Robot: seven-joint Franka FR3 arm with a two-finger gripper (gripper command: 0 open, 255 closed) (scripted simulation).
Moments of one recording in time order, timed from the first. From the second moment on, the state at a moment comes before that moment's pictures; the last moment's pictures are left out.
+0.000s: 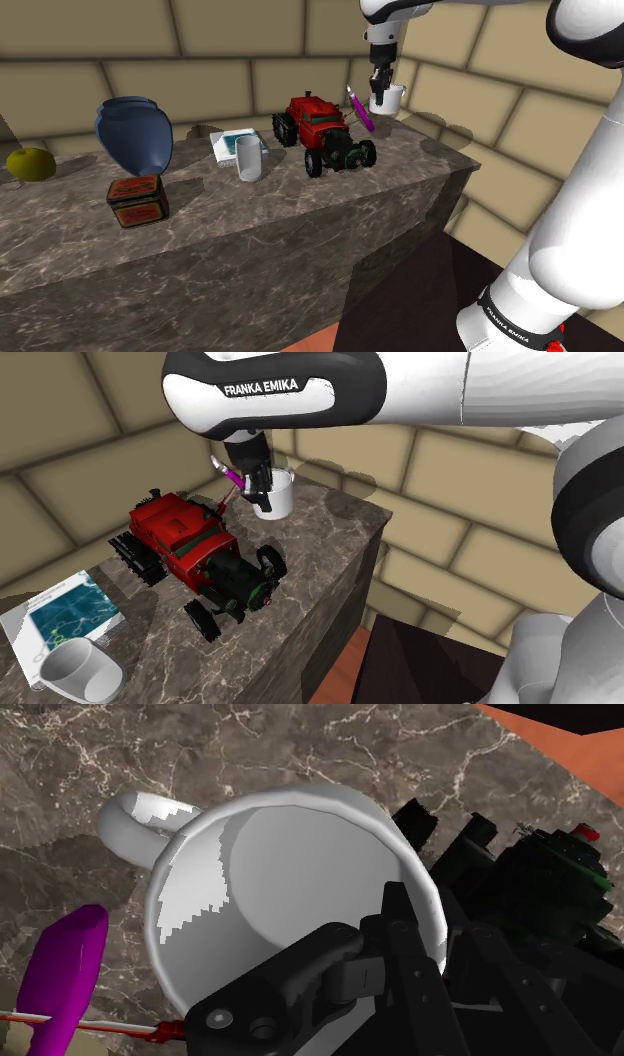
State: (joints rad) arm 0.00 0.10 -0.27 -1.64 -0.11 1.65 -0.51
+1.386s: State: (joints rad) arm 0.26 0.06 -0.03 -1.67 -0.08 1.60 -0.02
